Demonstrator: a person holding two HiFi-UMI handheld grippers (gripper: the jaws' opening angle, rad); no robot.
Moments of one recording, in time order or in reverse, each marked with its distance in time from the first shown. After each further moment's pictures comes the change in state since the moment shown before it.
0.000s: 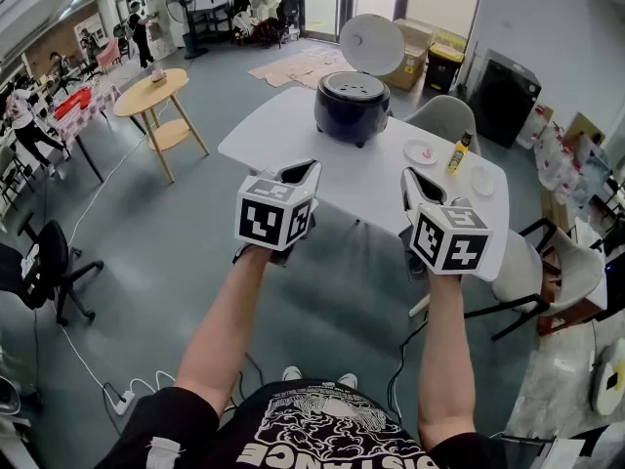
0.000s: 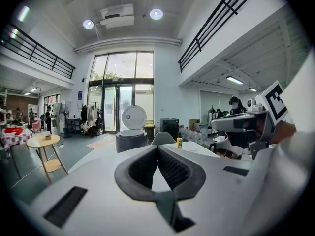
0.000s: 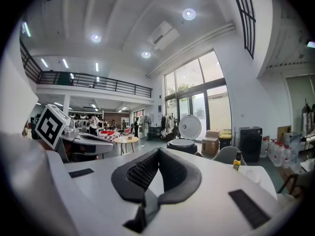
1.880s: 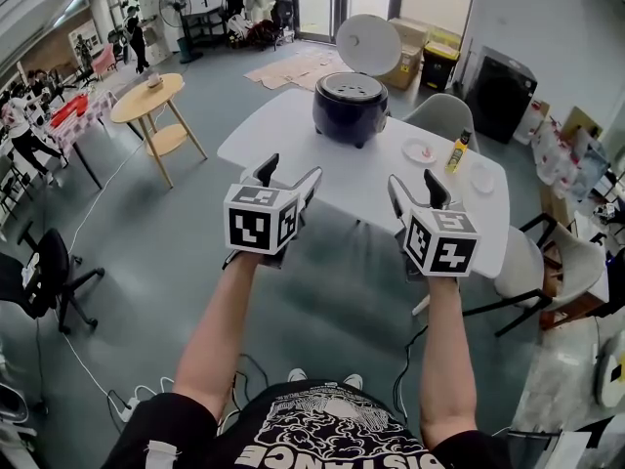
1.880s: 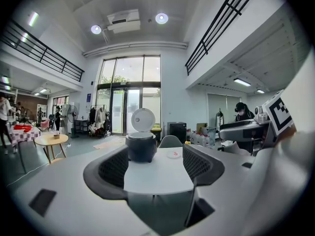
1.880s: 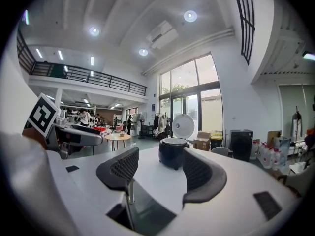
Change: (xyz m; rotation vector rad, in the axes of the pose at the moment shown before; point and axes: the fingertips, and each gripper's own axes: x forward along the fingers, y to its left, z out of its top) left arm -0.020 0.035 -0.003 -0.038 -0.049 0.089; right arm 0.005 0.001 -0.014 -0.038 0.009 -0.102
